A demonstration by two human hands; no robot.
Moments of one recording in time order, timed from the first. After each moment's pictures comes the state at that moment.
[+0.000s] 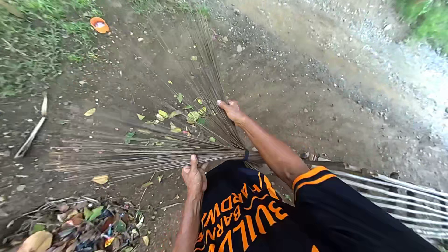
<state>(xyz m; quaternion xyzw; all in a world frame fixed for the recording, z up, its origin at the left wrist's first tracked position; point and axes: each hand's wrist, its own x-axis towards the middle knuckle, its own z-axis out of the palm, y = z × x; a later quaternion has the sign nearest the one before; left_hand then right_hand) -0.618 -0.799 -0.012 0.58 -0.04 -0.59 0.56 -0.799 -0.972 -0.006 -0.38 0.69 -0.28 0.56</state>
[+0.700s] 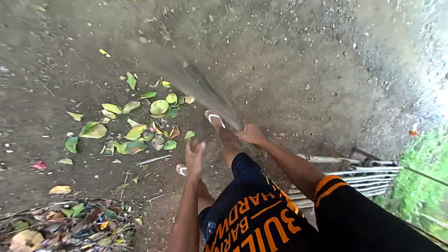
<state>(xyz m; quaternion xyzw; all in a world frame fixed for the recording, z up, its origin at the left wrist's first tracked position) -0.787 -0.995 -0.248 0.70 -0.21 -0.67 0.12 -1.070 -1.045 -0.234 -0.34 0.73 0.16 0.57</state>
